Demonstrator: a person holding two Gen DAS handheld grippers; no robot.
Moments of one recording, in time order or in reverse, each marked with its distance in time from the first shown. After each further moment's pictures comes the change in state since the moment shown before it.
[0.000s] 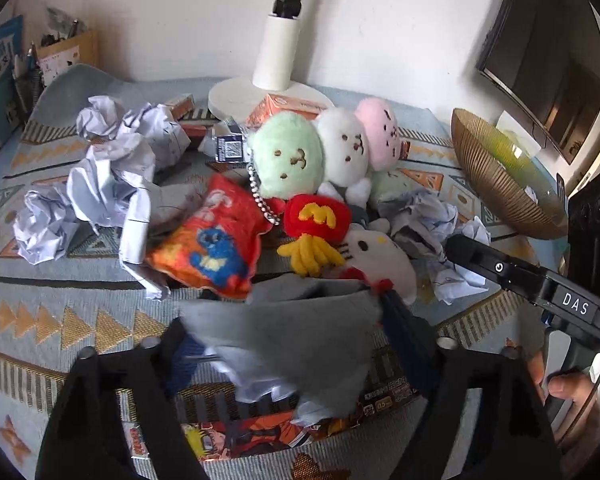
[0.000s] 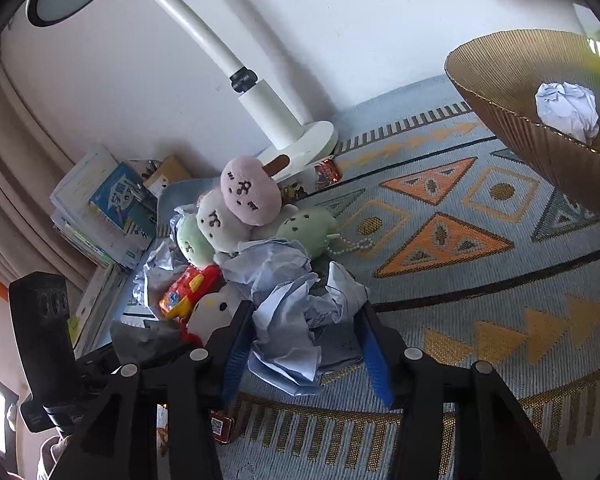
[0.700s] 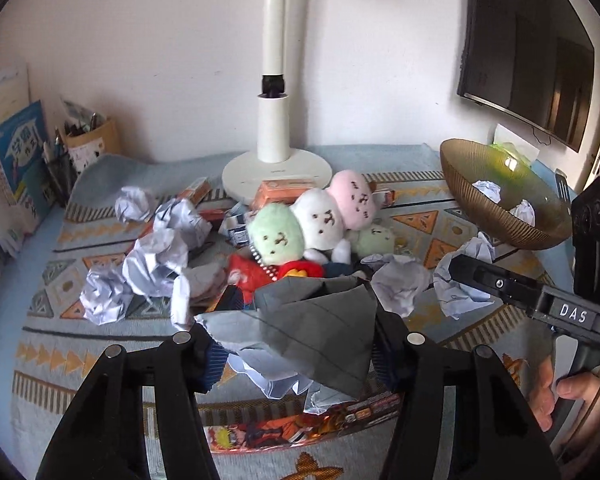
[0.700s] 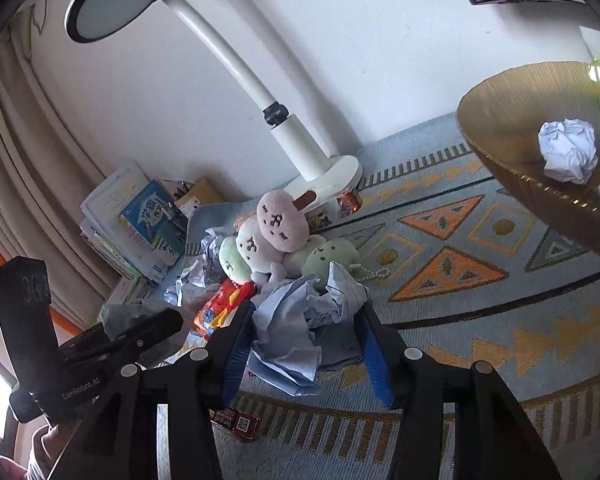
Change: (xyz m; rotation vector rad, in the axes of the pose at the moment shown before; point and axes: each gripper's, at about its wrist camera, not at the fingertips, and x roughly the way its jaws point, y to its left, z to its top) left arm -0.045 -0.038 0.016 0.140 -0.160 0.138; right arm -0.036 0.002 0.004 -0.029 -0.102 0.083
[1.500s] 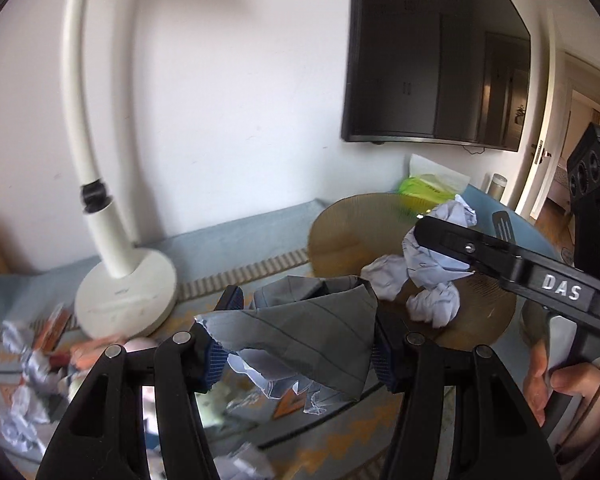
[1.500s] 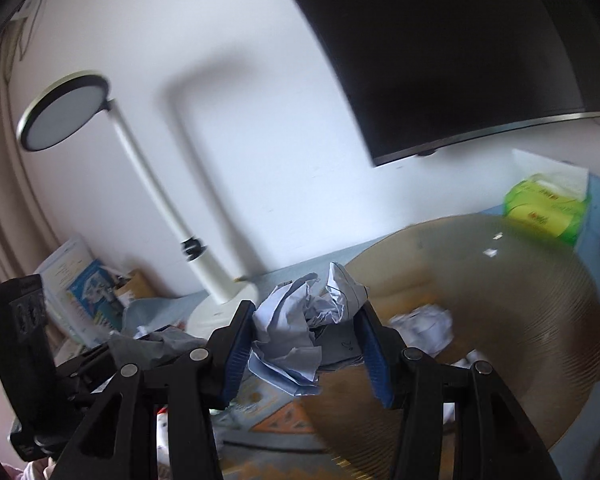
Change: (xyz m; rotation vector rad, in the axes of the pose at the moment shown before) left arm 0.053 -0.145 0.106 0.148 -0.113 -0.231; right arm -0.097 -0.063 0.114 -0.065 -0.237 -0.292
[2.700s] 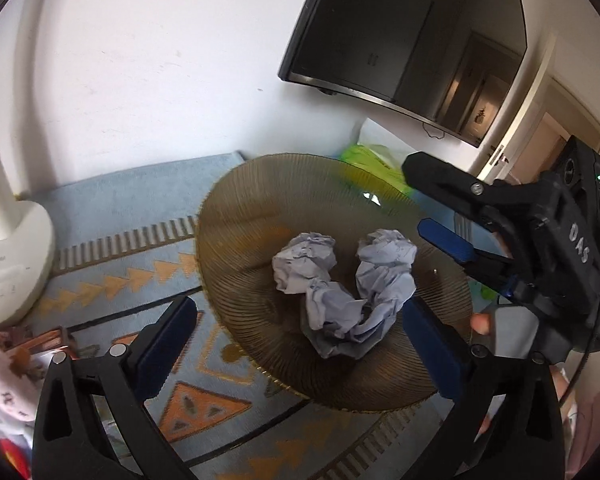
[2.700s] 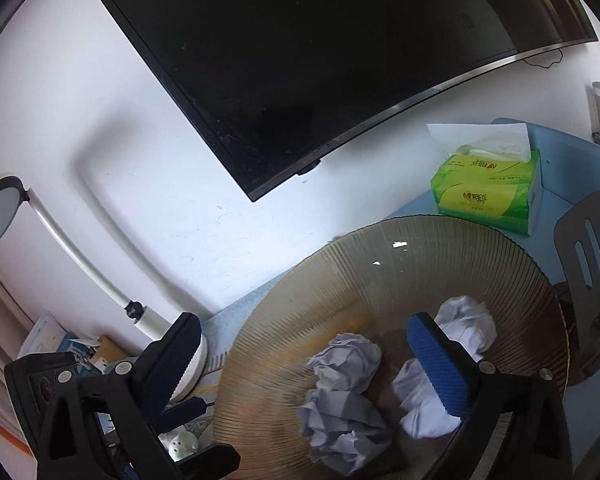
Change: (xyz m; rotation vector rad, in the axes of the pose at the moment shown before) left arm 0.071 -0.024 0.005 -0.133 0.180 -0.252; right arm 0.014 -0.065 0.018 0.276 -0.018 -0.038
